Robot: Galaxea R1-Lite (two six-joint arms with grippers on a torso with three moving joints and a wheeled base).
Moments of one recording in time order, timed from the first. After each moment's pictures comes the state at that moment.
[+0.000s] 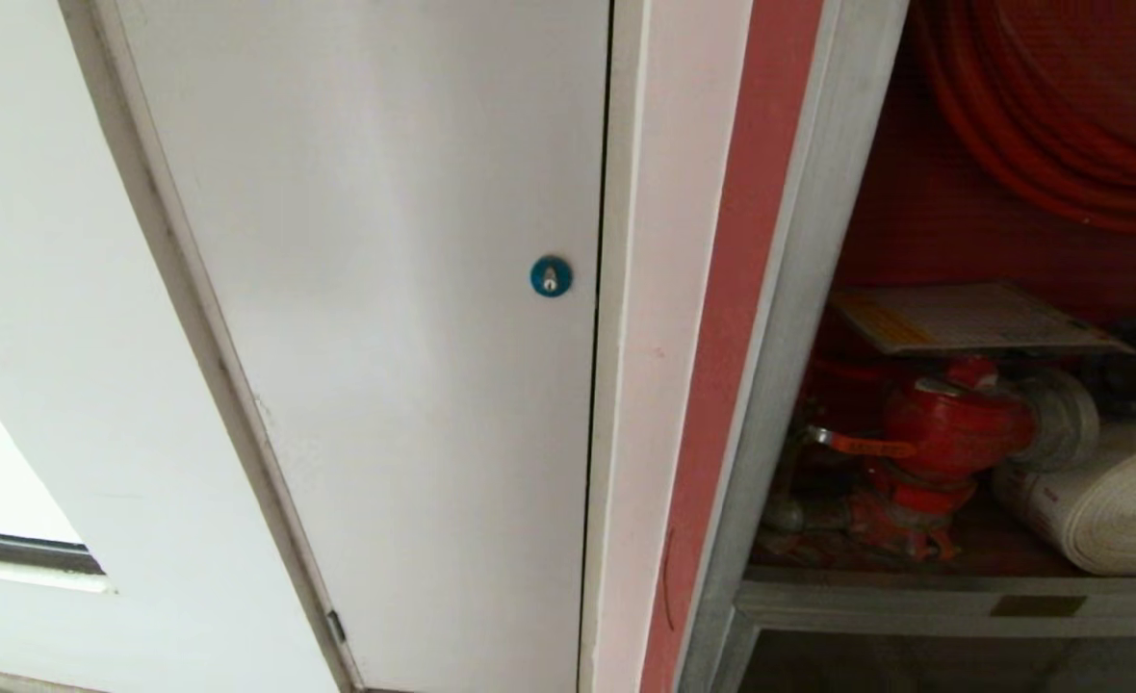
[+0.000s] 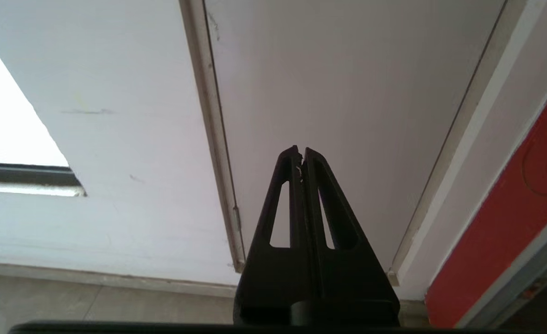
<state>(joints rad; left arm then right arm) 0.00 0.00 0.00 0.00 0.00 0.00 0.02 0.00 0.00 -0.01 0.00 0.04</state>
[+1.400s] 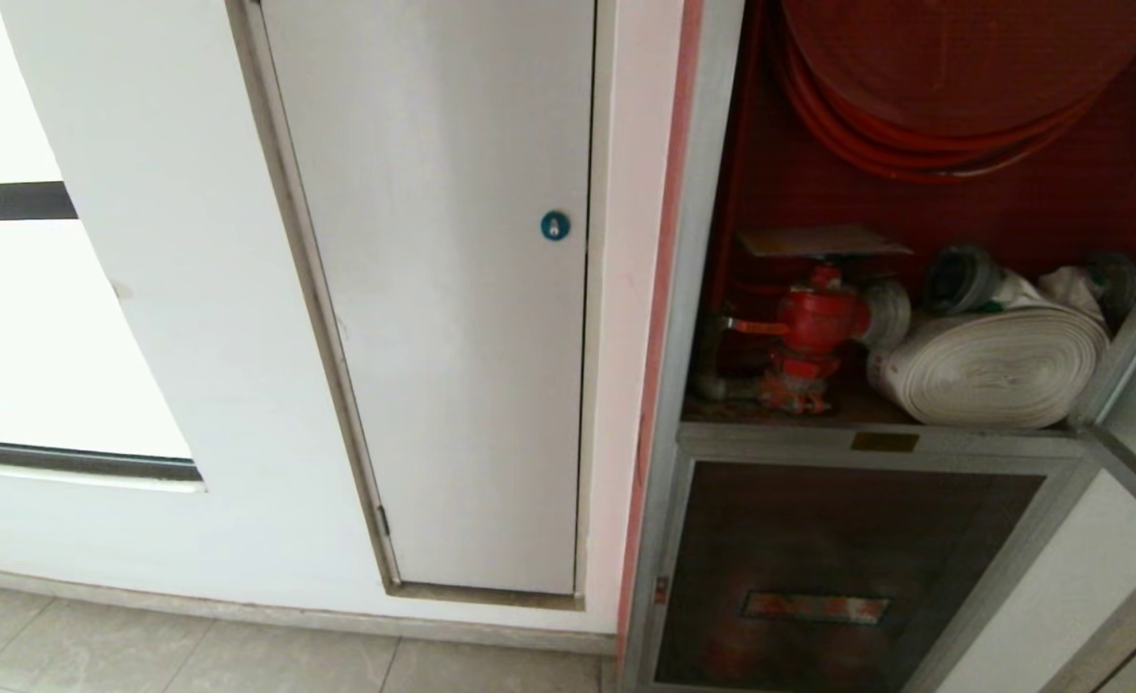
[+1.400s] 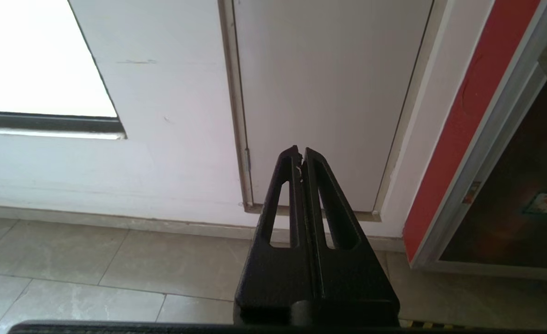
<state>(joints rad) 0.00 0.00 0.00 0.00 0.00 0.00 0.01 0.00 0.00 -0.02 0.00 0.04</state>
